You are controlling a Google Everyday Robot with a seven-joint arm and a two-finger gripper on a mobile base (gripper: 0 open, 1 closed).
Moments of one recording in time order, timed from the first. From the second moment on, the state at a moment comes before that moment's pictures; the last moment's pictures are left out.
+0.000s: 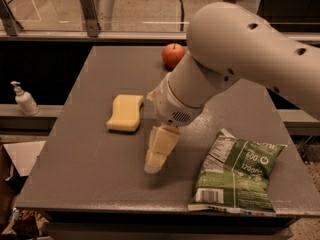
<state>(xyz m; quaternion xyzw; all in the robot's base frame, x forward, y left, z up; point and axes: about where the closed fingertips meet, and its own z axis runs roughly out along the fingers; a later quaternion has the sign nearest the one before) 0.448 0.018 0.846 -0.70 0.67 0.14 0.21</state>
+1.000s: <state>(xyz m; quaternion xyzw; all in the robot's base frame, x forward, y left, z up) 0.487 0.084 0.837 -0.71 0.64 0.16 0.26</state>
